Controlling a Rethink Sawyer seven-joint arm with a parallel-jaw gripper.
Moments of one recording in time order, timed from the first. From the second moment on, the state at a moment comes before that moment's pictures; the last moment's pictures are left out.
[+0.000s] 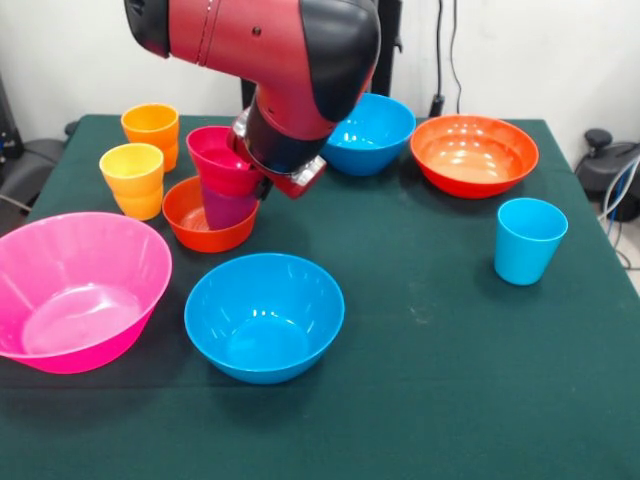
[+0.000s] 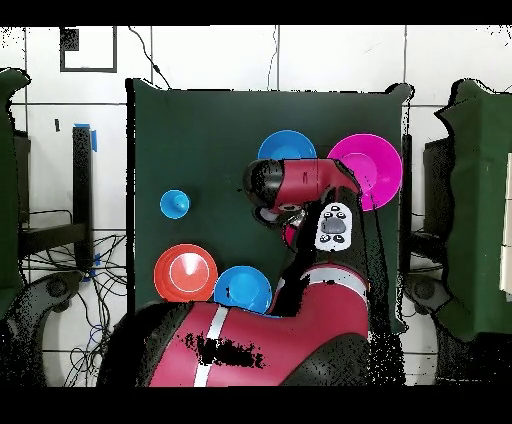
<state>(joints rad) -0.18 -0.34 -0.14 1.29 -0.30 1.01 2.27</state>
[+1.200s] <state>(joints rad) -0.18 -0.34 -0.14 1.26 -0.31 1.01 2.27</state>
